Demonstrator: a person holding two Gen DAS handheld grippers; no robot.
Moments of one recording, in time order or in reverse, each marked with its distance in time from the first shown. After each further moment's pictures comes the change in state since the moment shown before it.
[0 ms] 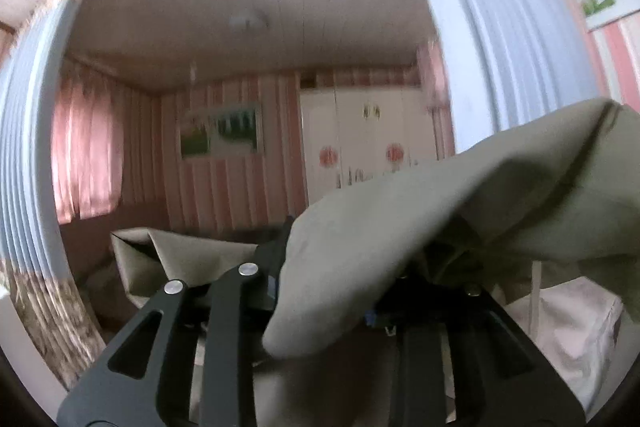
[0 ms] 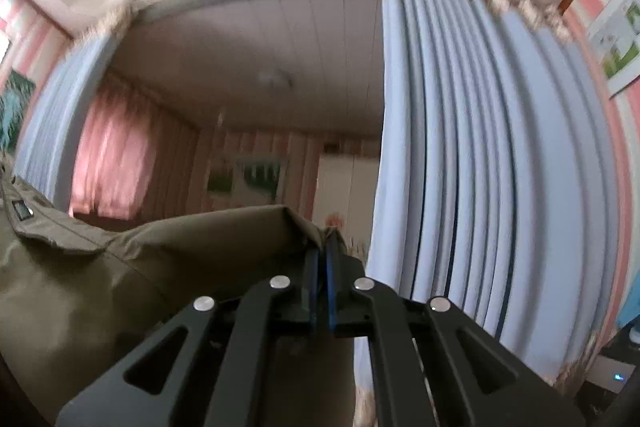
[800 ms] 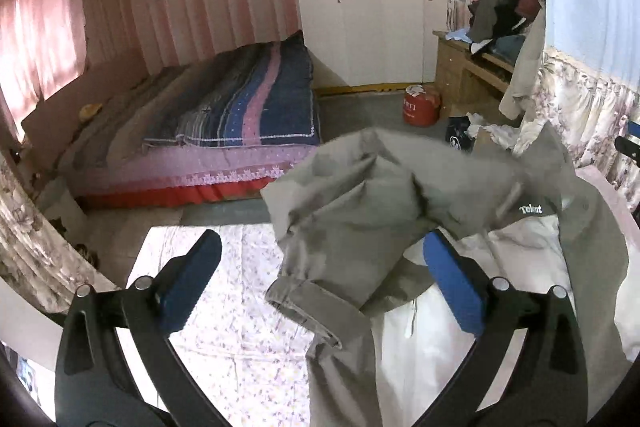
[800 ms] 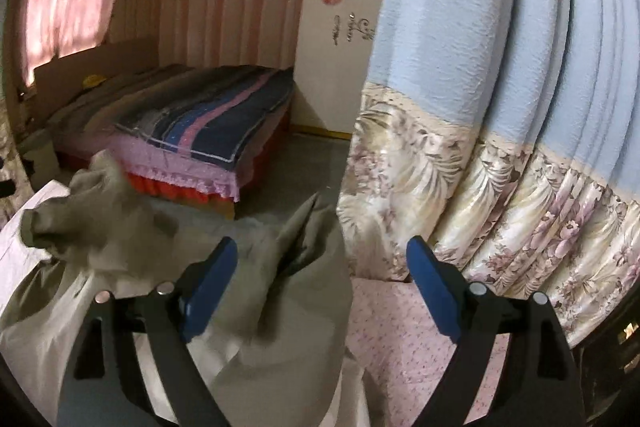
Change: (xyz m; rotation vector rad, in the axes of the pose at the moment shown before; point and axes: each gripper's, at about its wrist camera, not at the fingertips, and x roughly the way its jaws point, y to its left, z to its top) left arm 0.319 -0.014 -0.345 0.015 0.619 -0.014; right arm 0.272 -0.010 -0.403 -0.005 0.654 -0.008
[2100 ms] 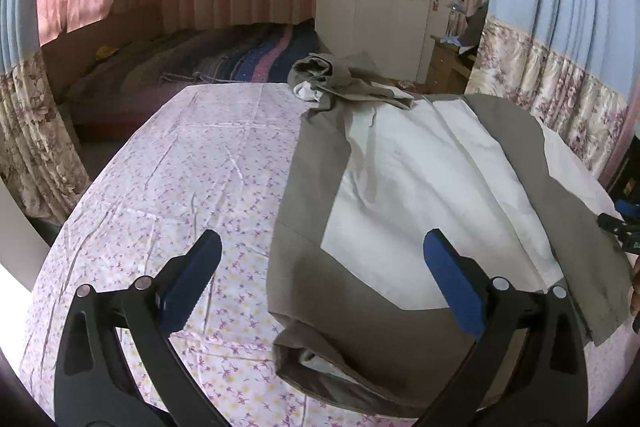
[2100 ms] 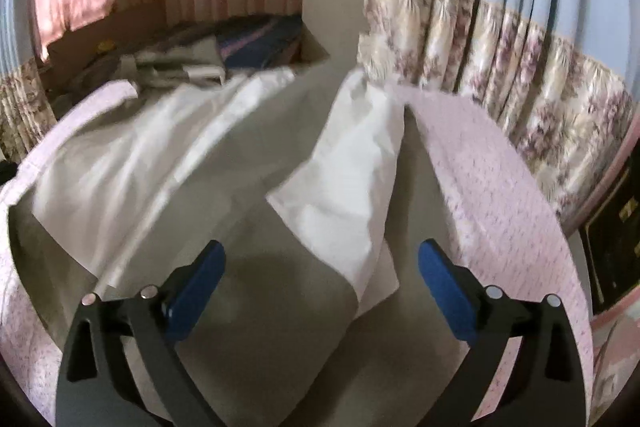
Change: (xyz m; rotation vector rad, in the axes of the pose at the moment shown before) left arm -0.165 0.000 -0.259 -0.147 0.006 -0.067; right arm -0.175 0.057 -0.237 0.095 0.246 0.038
